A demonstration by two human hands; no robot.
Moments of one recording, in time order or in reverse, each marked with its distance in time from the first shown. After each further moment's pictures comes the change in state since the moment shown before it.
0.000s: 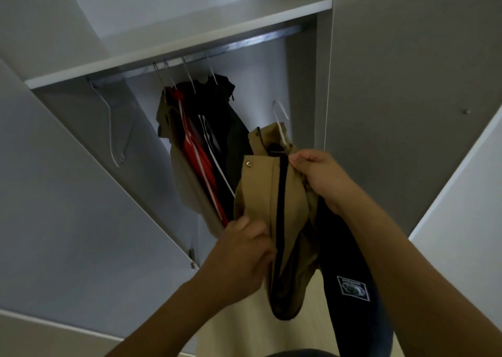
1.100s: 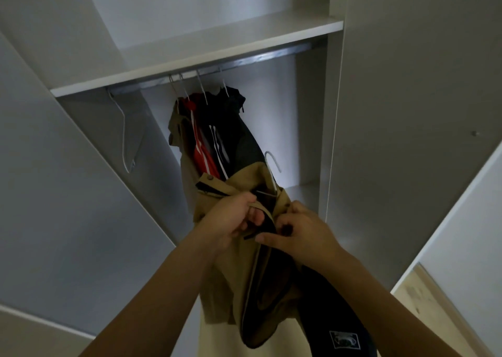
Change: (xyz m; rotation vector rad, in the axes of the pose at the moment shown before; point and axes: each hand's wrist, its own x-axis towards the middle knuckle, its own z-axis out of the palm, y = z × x) left_hand 0.059 -0.030 -0.040 -1.003 -0.077 -1.072; right_hand -0.040 0.061 0.037 -0.832 -0.171 -0.310
